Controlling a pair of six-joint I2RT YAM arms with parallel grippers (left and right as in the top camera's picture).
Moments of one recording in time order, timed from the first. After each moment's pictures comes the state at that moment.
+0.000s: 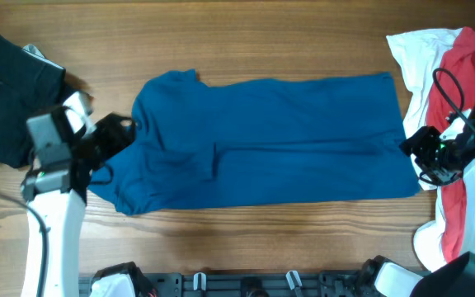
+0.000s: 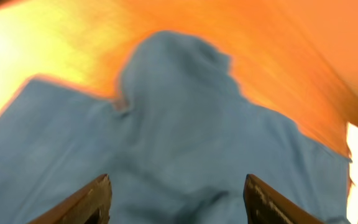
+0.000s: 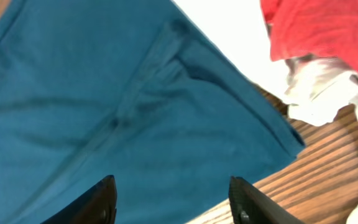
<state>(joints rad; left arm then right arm) 0.22 1.18 0.83 -0.49 0.39 -0.42 -0.49 1.37 1.02 -0.94 -0.24 0.25</state>
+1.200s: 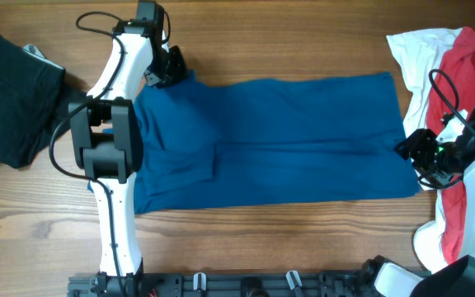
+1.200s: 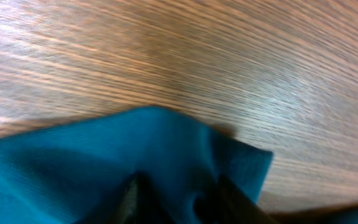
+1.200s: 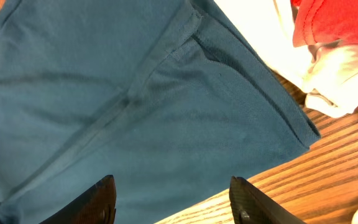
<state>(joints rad) -0.10 2.44 2.06 -0.99 0.18 -0.47 -0.49 1.36 1.02 -0.98 -0.28 0.20</state>
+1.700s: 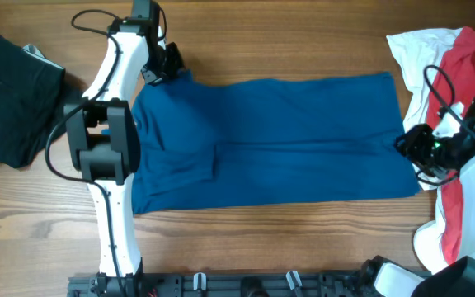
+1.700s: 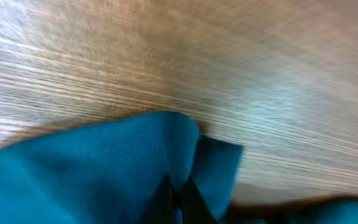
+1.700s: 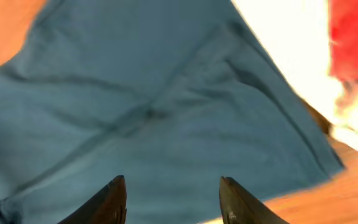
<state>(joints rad) -0.08 2.41 2.06 -0.98 0.21 -0.45 -0.43 1.36 1.02 -0.90 -0.31 0.18</state>
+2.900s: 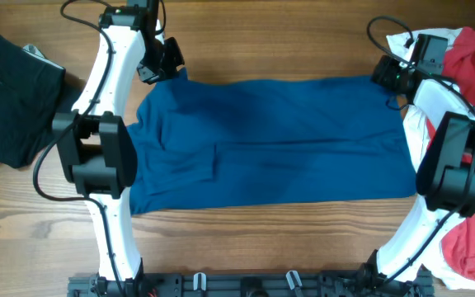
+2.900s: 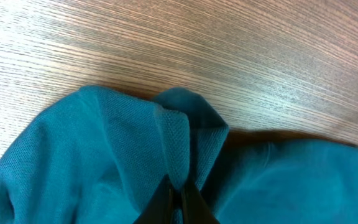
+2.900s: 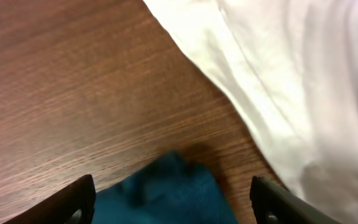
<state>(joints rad) -0.11 2.27 2.06 -1.15 0.17 -0.45 -0.24 2.11 1.37 -0.20 -0.06 0.20</state>
